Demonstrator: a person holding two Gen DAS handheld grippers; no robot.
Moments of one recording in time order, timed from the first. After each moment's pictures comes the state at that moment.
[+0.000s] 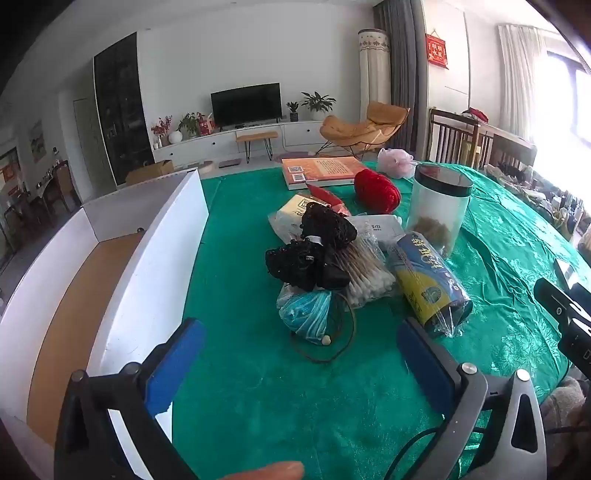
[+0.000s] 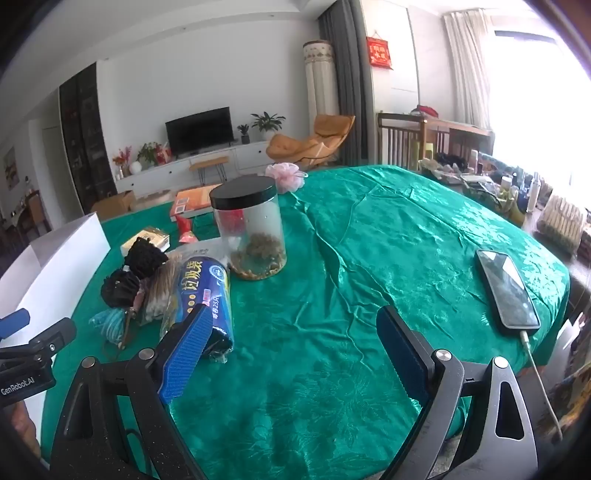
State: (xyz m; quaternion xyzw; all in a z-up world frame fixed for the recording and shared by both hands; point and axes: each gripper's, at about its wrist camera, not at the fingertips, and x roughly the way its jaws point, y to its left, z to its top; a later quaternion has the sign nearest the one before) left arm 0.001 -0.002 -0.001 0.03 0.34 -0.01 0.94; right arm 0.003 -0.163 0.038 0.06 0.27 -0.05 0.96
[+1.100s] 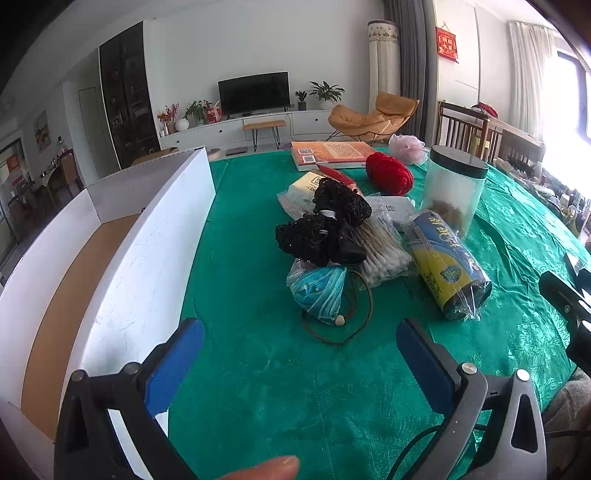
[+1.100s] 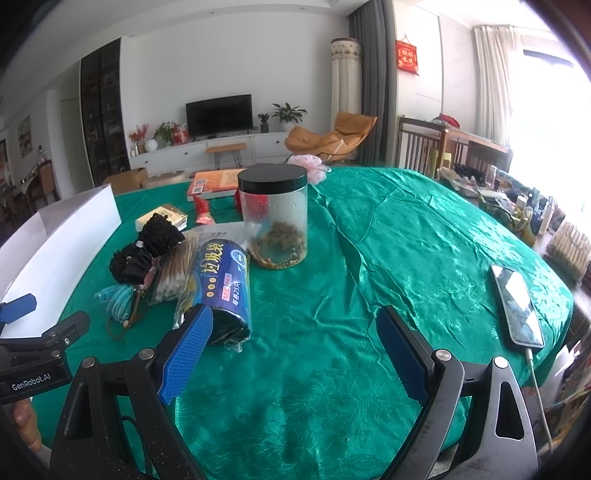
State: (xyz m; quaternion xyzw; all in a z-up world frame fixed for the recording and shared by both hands) left arm 0.003 0.007 -0.022 0.02 0.35 0.01 0.94; right arm 0.009 -0.140 0.036 0.01 0.29 -0.02 0.96
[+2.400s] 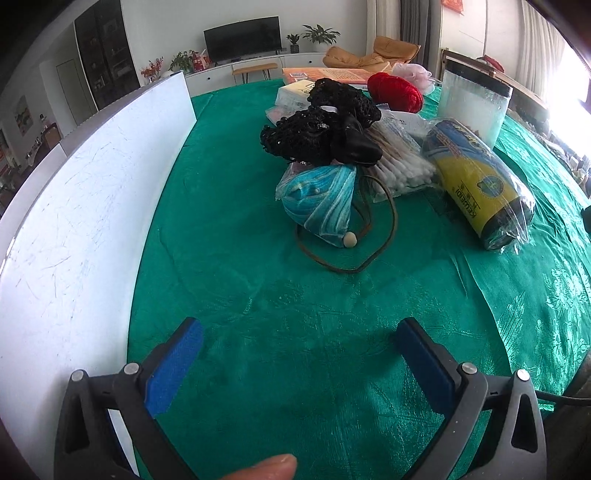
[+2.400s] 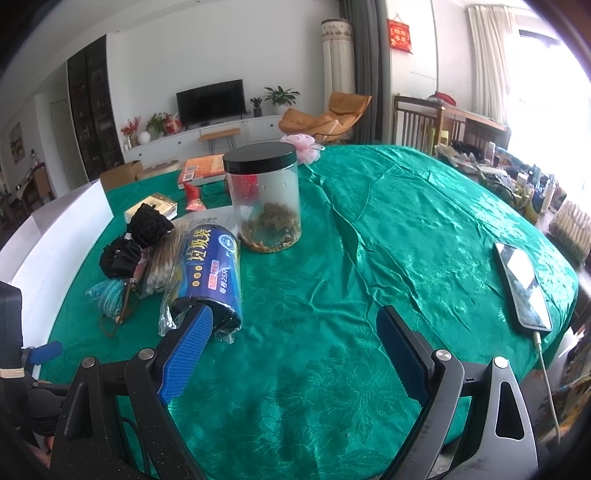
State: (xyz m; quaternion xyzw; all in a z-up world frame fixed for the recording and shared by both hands) left arm 0.030 0.006 -0.082 0.03 0.47 0.00 0.88; right arm 0.019 -0.152 0.025 0.04 0.33 -0.03 0.94
